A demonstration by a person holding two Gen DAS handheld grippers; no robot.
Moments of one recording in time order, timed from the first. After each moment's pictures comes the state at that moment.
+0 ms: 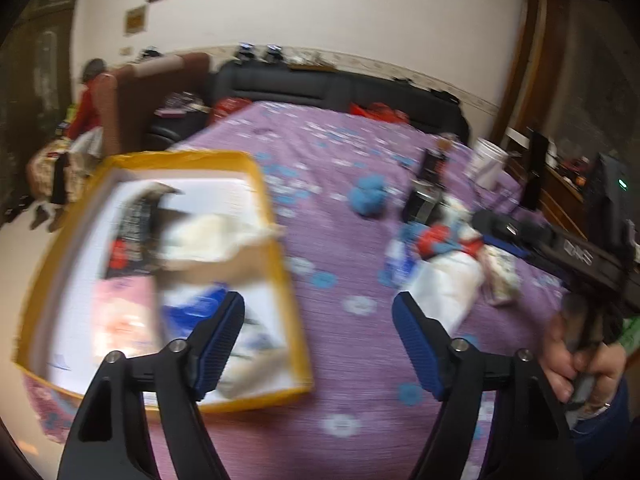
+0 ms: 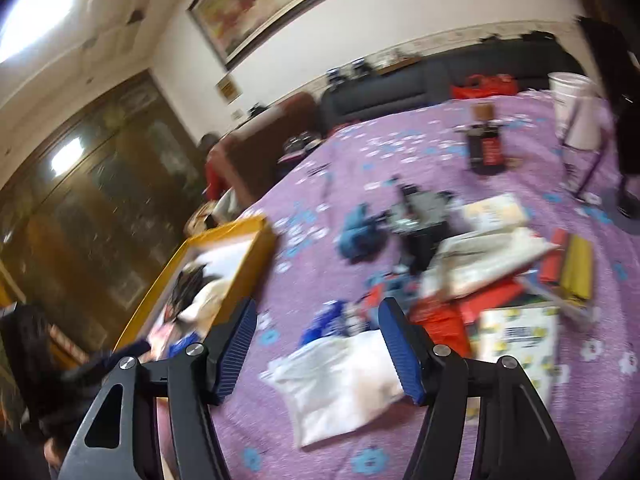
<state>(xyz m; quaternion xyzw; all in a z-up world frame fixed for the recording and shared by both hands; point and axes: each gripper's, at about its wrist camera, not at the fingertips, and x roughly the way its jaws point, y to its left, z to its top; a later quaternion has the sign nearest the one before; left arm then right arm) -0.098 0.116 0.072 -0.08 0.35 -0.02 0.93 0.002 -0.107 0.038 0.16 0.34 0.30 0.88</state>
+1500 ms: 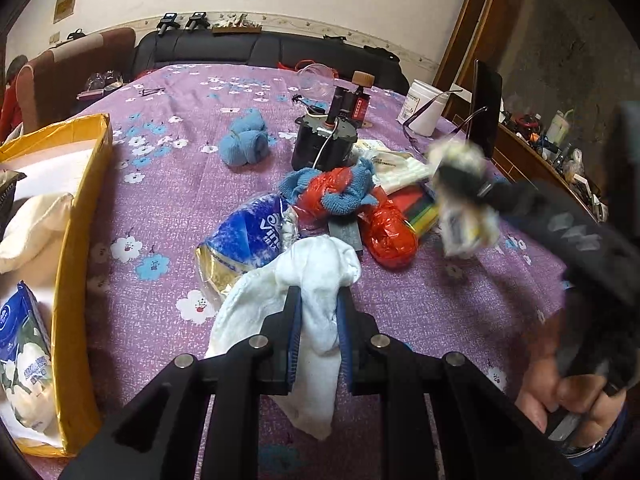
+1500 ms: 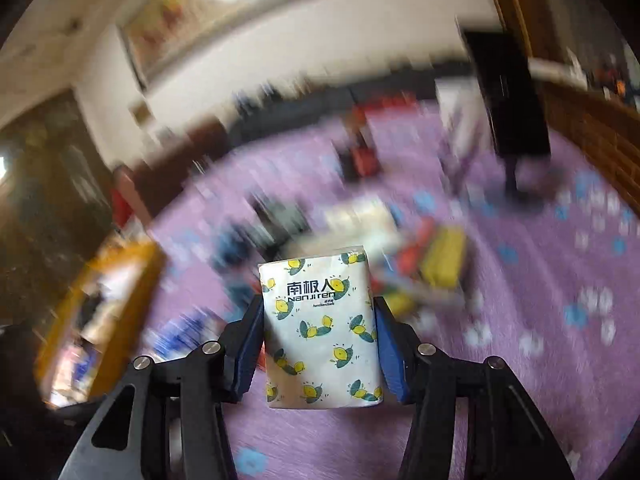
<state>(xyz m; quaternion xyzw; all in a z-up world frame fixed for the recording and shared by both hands) -0.039 0.036 0.020 -0.08 0.39 -0.13 0.91 -0.034 -0.142 0.037 0.11 0.26 0.15 0.95</state>
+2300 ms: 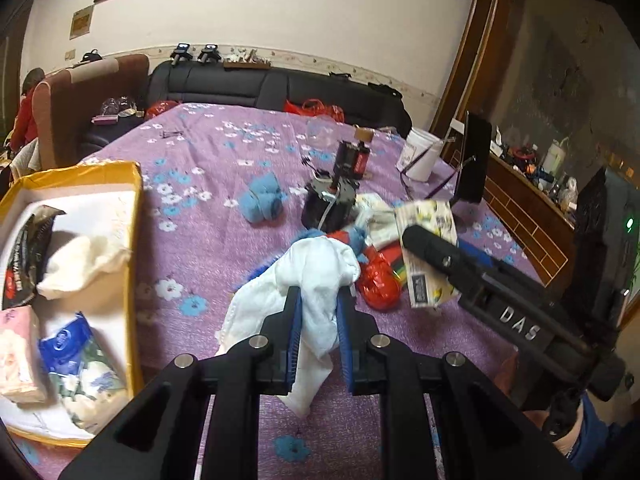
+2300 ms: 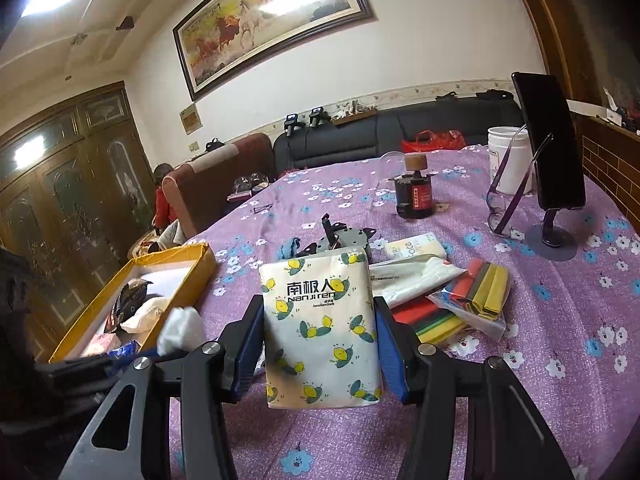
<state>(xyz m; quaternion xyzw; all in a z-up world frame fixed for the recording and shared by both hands) -0.066 0.055 0.071 -0.09 0.33 -0.11 0.93 -0.038 -0.122 0.038 0.09 0.26 0.21 0.94</state>
